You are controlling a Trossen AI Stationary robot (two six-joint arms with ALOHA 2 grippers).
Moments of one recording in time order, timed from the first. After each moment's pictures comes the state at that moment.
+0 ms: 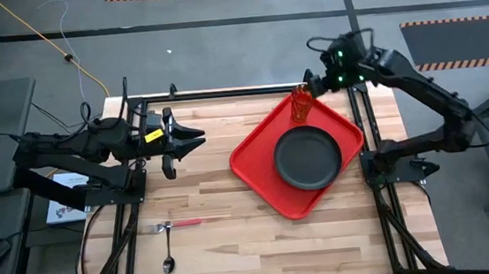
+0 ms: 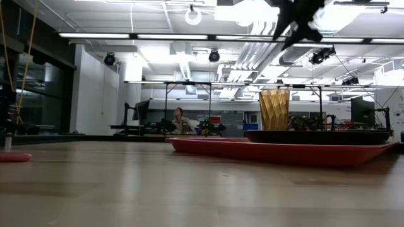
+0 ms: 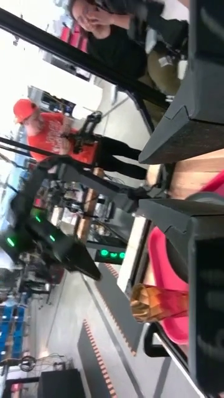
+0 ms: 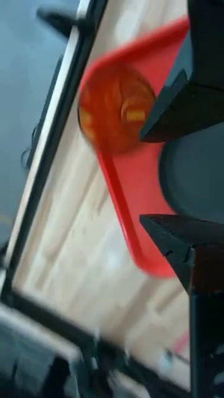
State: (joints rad) left arm -0.16 0.90 1.02 -0.13 -0.27 -0.23; right arm -0.64 1.20 1.40 -1.01 -0.11 0.50
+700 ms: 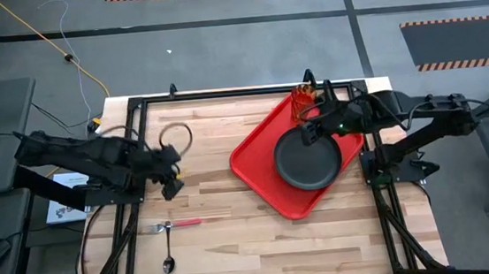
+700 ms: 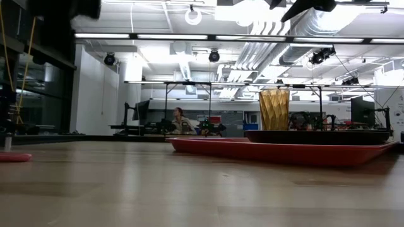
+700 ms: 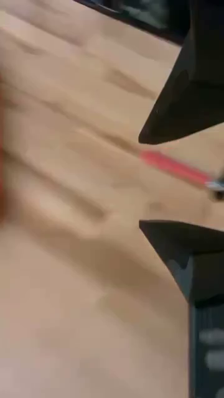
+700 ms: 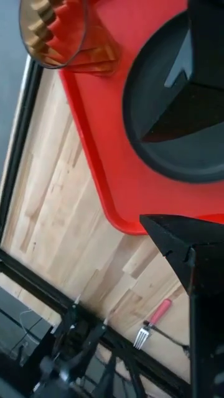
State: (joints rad) left arm -0.20 0.95 0.87 -1.02 -0.02 -0.80; right arm 0.06 1.20 1.40 -1.06 0.42 1.00
